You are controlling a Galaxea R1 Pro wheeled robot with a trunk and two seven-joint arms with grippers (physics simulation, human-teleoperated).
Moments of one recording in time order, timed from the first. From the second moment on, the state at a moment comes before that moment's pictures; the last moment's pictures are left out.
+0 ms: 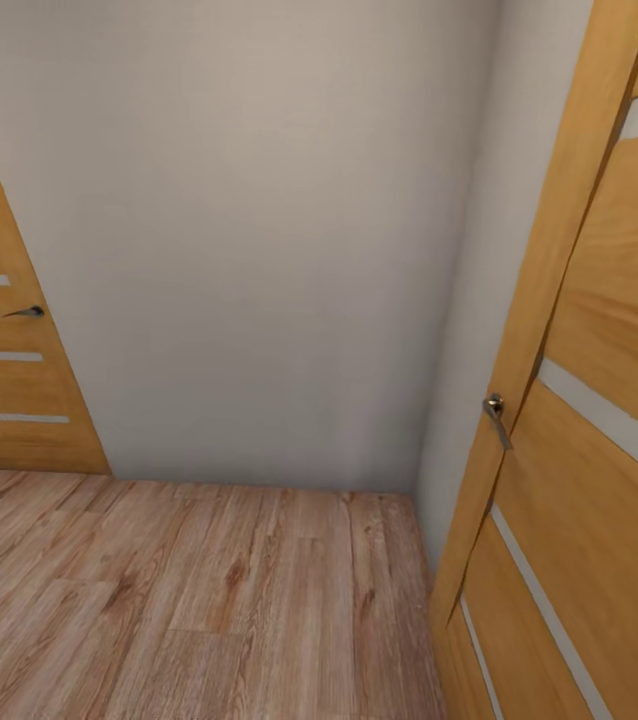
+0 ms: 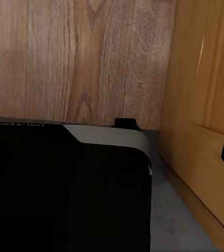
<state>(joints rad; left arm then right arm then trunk) -0.35 0.05 0.01 0.00 0.10 0.01 -0.07 -0.21 0.08 0.92 -0.01 -0.86 -0.12 -0.13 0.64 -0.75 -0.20</state>
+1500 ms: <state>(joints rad) -0.35 0.05 0.01 0.00 0.09 0.01 -0.08 -0.21 0.08 0.92 -0.01 -0.86 -0.13 -0.13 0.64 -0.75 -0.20</state>
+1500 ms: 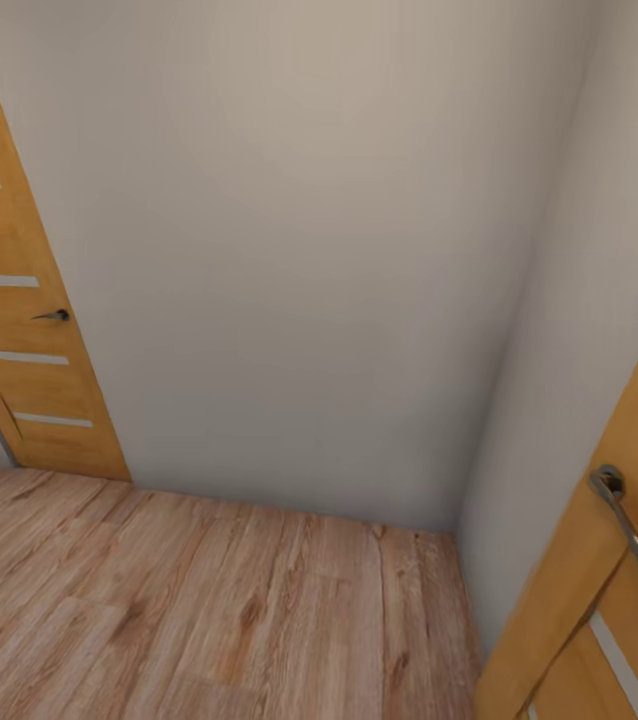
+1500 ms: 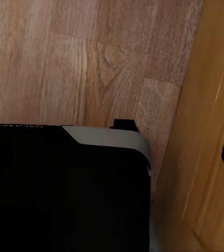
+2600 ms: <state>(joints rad) -0.35 0.05 0.01 0.00 0.10 0.01 -0.08 -0.21 0.08 0.92 -0.01 -0.86 -0.12 -0.13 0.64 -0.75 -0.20</state>
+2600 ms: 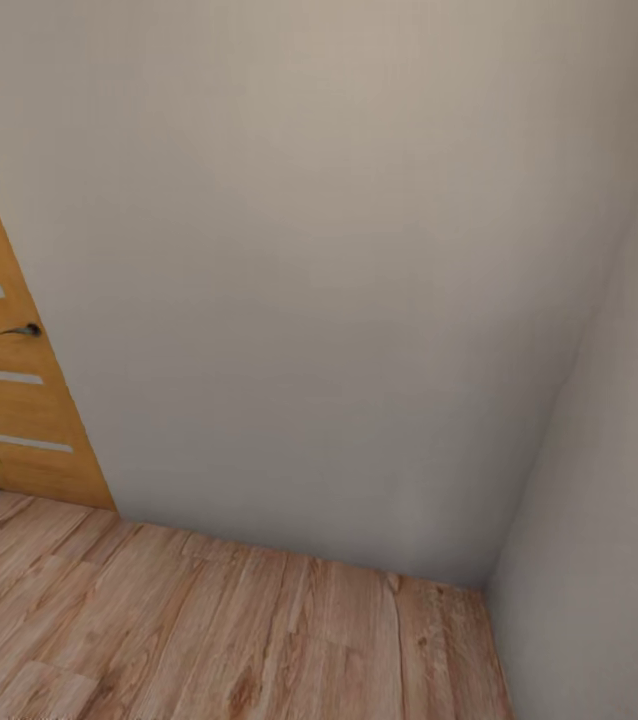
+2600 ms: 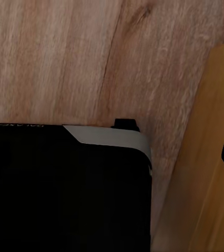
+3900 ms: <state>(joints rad) -0.35 0.05 0.01 0.00 0.10 0.01 -0.08 -0.21 0.08 0.92 -0.01 -0.86 -0.12 -0.13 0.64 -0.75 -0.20</state>
